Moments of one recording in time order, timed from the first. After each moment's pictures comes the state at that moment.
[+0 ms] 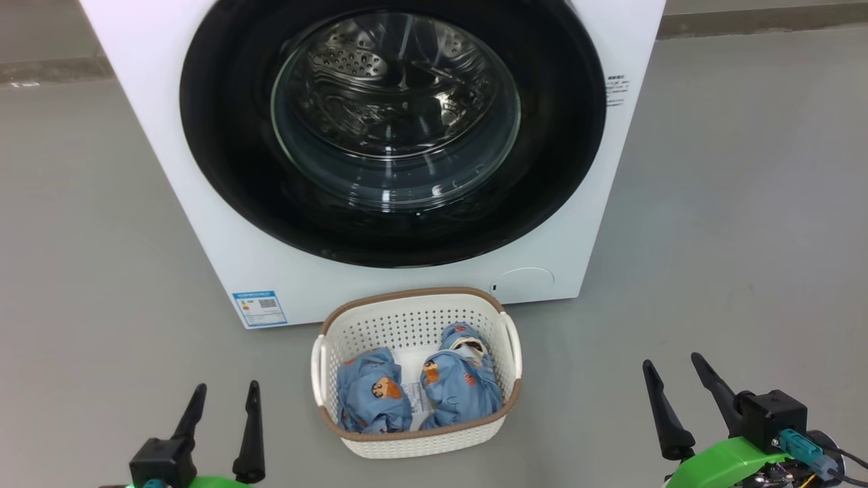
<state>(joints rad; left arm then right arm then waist) -0.07 0.07 -0.13 0.34 -0.22 -0.01 -0.25 -0.02 -0.04 -0.07 0.19 0.11 0.13 -0.14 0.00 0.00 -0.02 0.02</state>
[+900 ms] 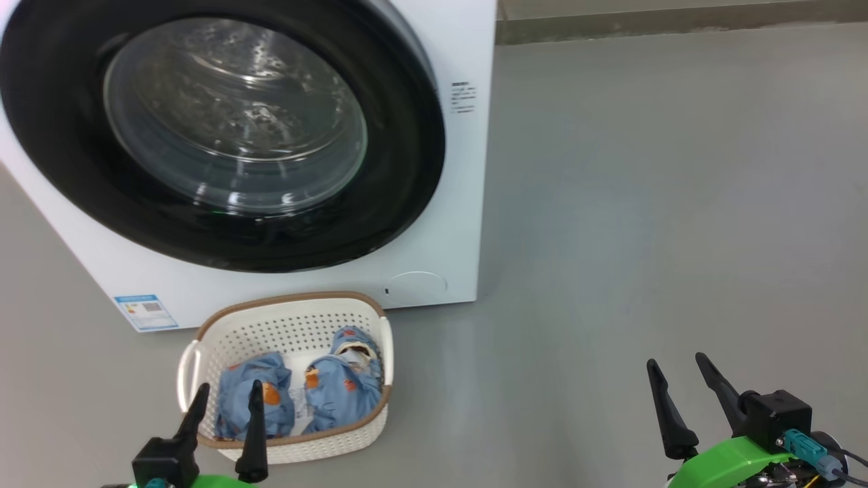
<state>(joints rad) -0.07 0.07 -0.14 0.34 -0.23 -0.01 -0.25 -0.02 -0.04 -0.08 0.19 0.12 0.13 -0.14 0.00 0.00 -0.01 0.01</state>
